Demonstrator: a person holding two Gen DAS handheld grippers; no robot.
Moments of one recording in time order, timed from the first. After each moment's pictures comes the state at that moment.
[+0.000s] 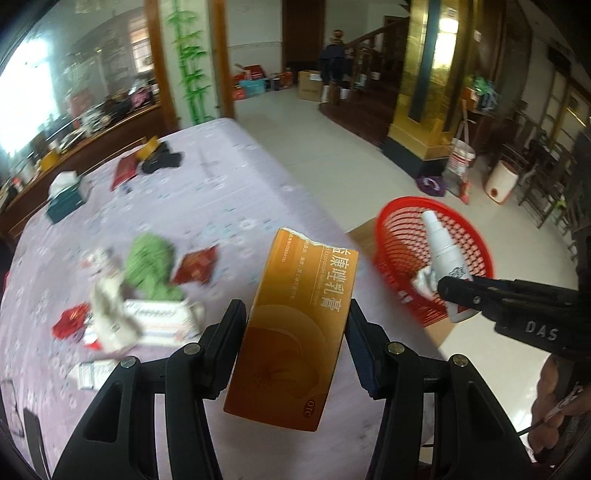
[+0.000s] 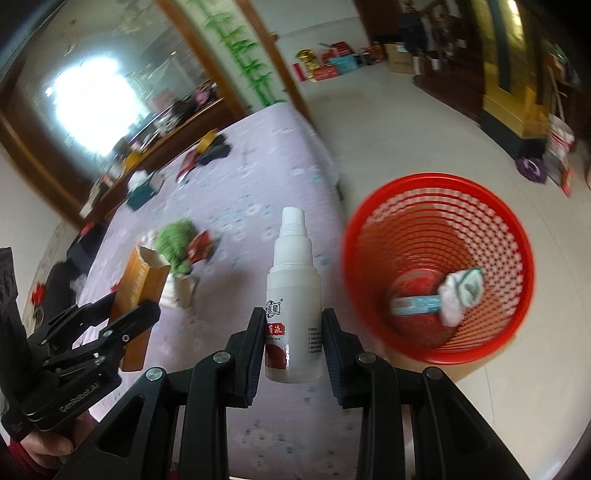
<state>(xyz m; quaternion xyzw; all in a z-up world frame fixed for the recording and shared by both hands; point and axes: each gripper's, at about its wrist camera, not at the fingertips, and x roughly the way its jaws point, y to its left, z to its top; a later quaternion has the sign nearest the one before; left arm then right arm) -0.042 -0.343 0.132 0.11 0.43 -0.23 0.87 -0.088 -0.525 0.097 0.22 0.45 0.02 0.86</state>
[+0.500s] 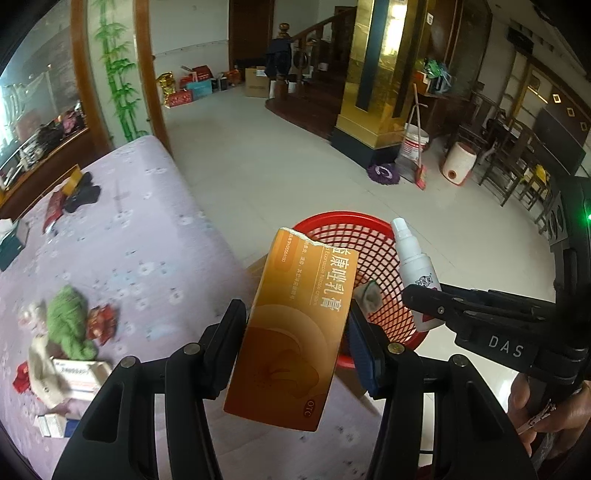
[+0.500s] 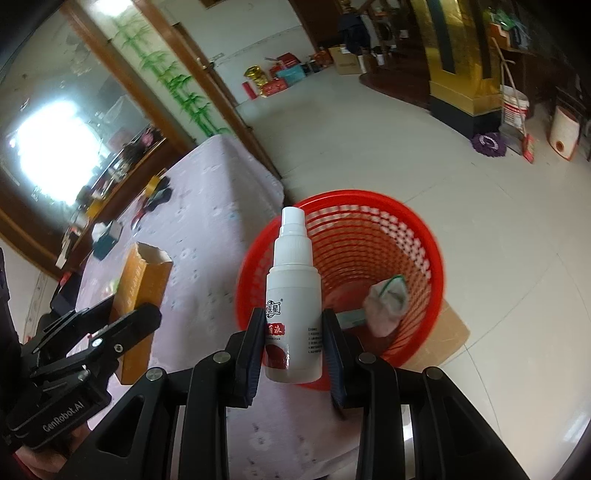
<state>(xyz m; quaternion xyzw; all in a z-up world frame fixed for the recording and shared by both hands) -0.028 -0.461 0.129 0.12 0.44 -0.31 0.84 -0.102 -0.618 0.094 0.27 0.44 -0.05 0.86</state>
